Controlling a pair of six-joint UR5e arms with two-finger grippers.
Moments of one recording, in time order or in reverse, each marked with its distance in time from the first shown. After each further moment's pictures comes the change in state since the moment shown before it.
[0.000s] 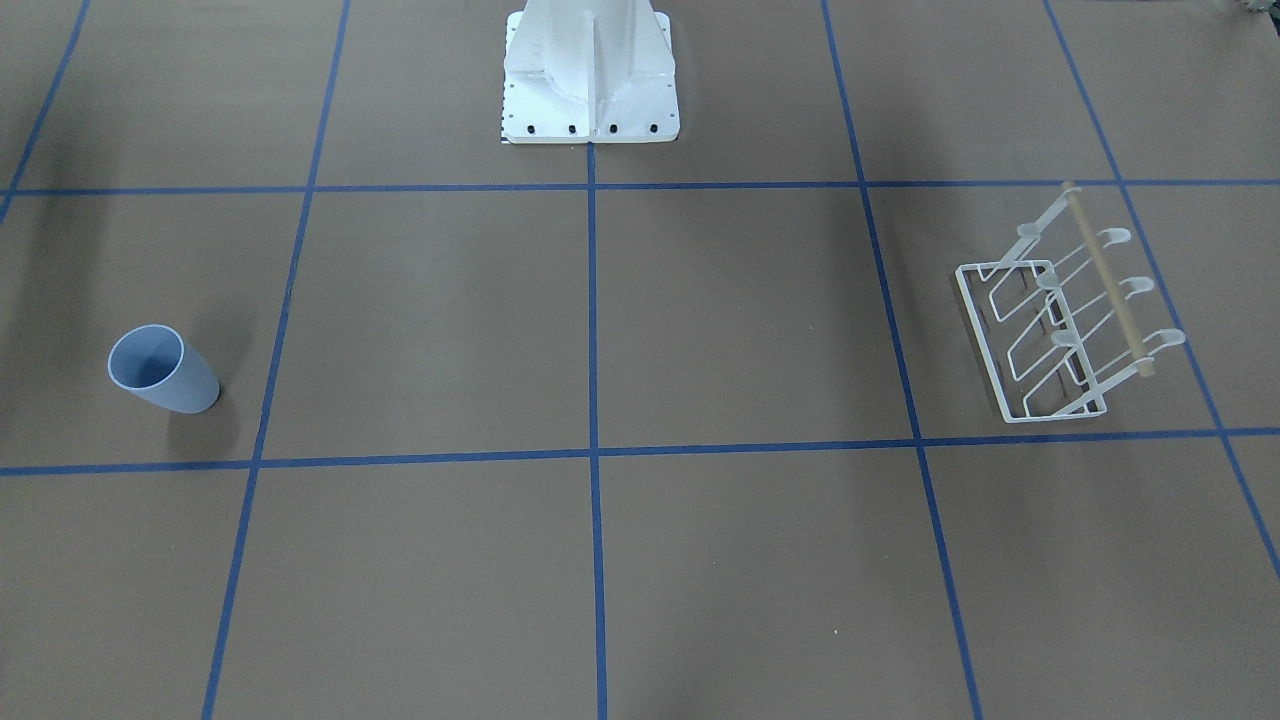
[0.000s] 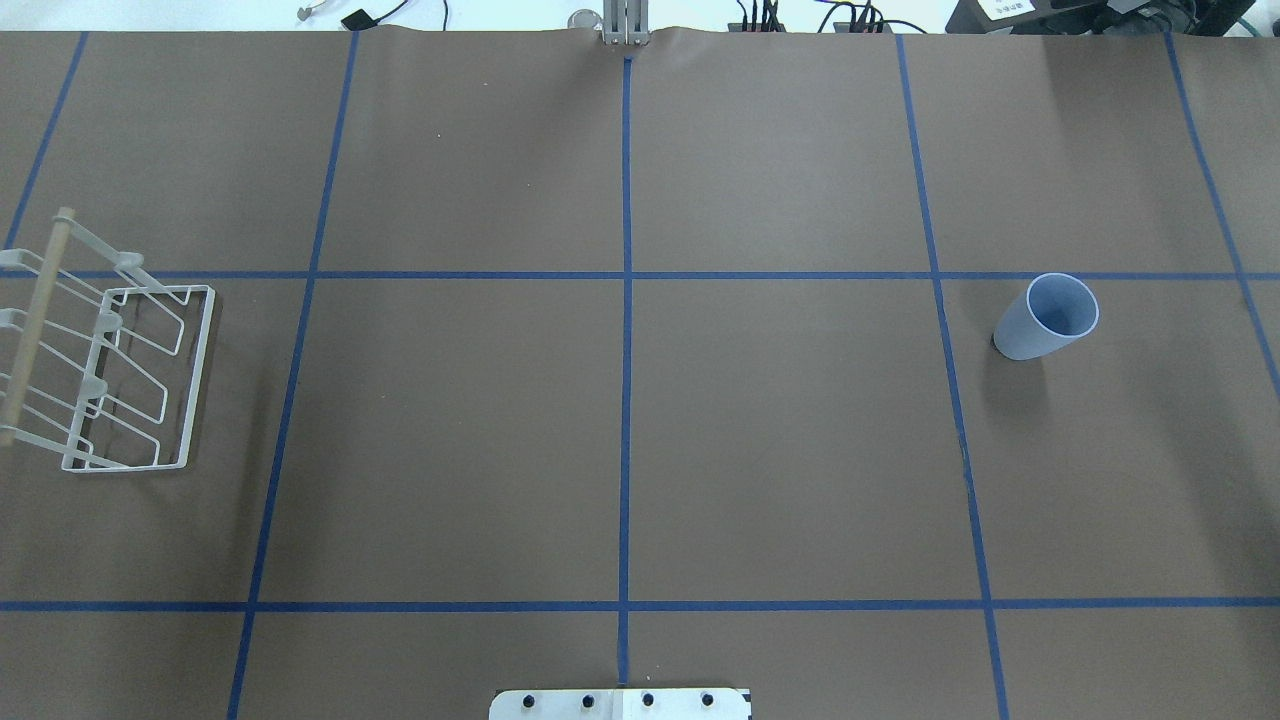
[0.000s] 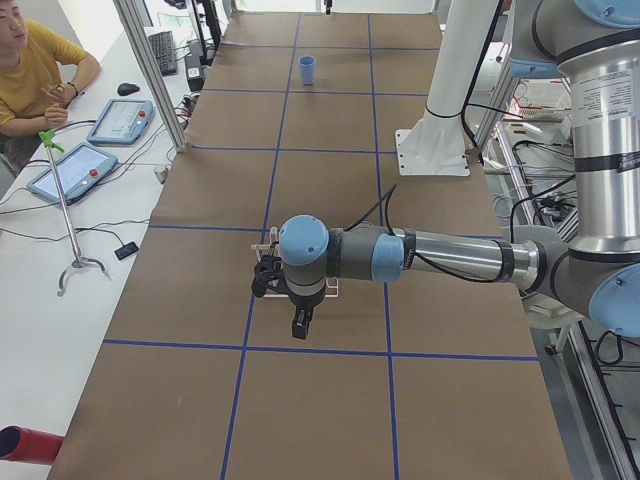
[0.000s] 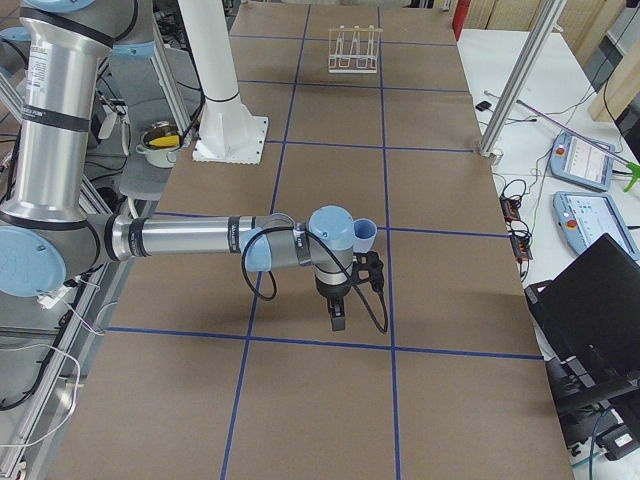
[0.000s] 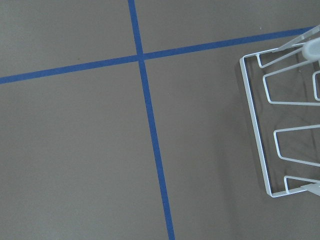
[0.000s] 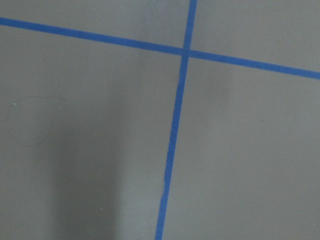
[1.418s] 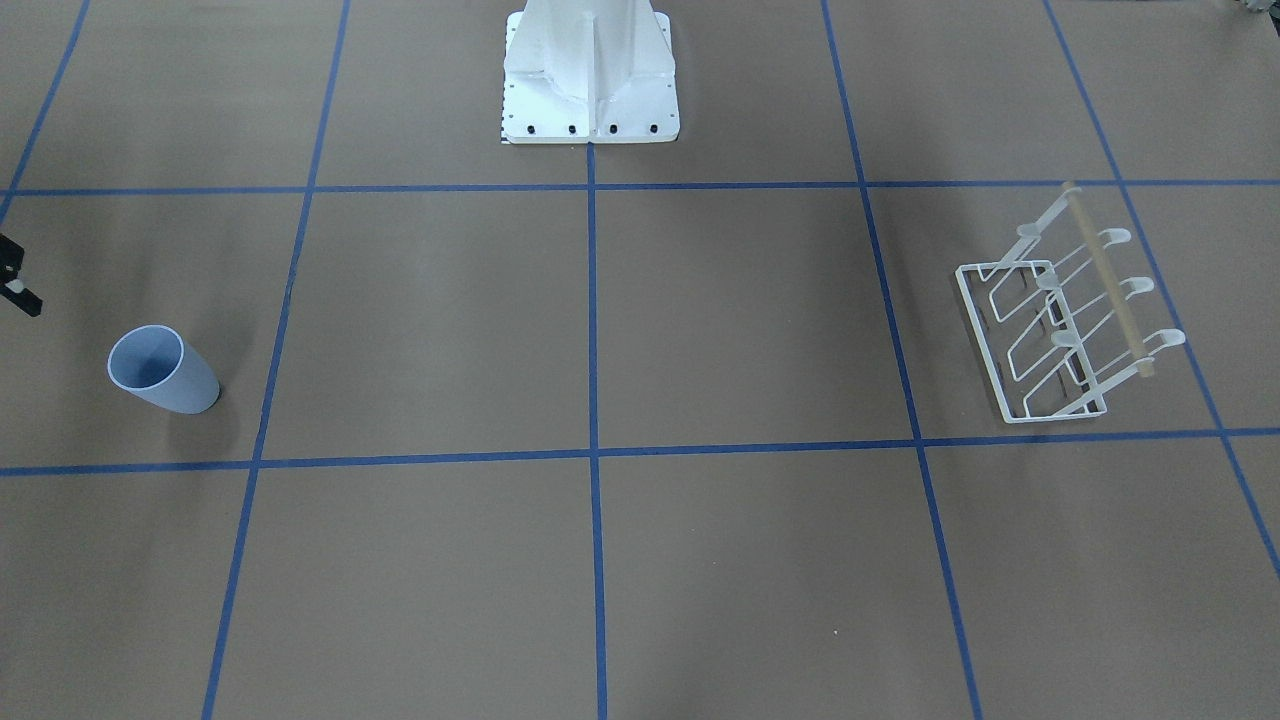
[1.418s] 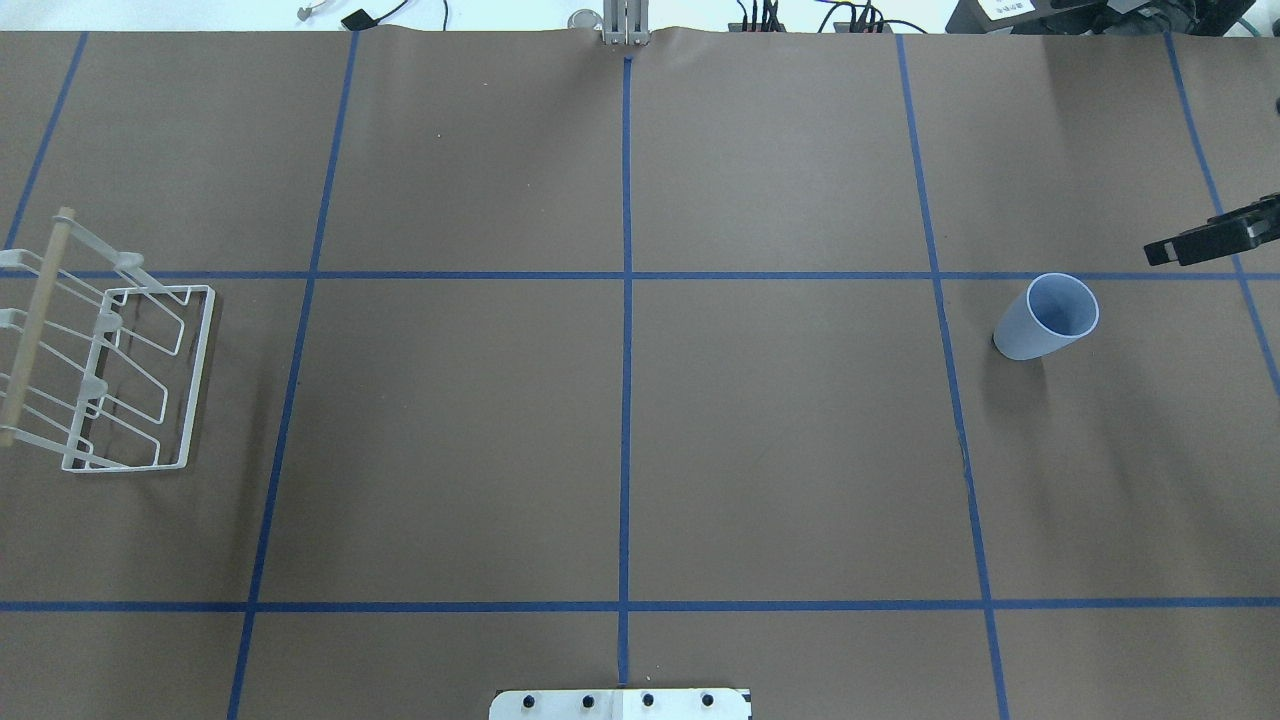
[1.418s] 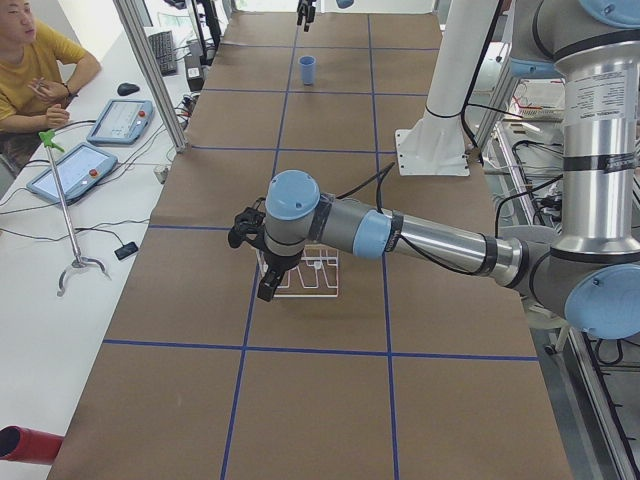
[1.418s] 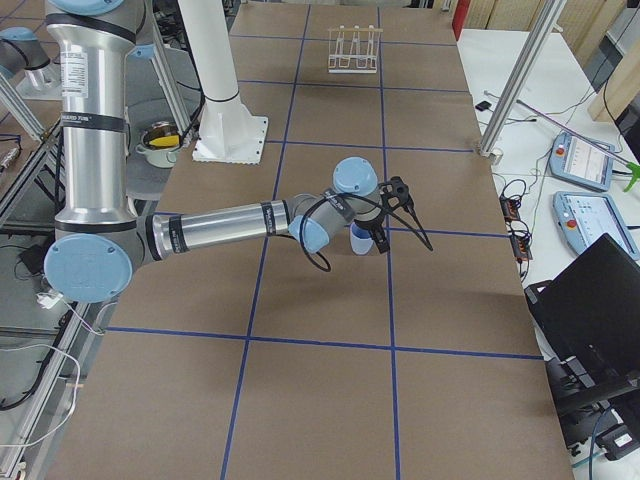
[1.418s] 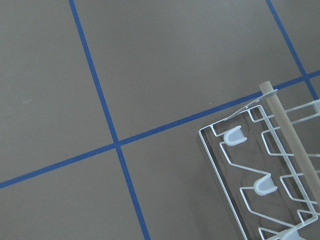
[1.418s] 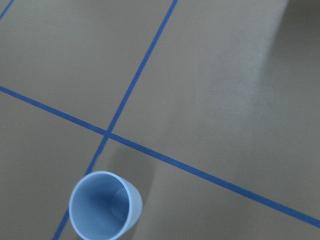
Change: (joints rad) left arm -0.017 -0.080 -0.036 -0.115 -0.006 0.003; right arm -0.279 0.191 -0.030 0.412 -0.001 0.403
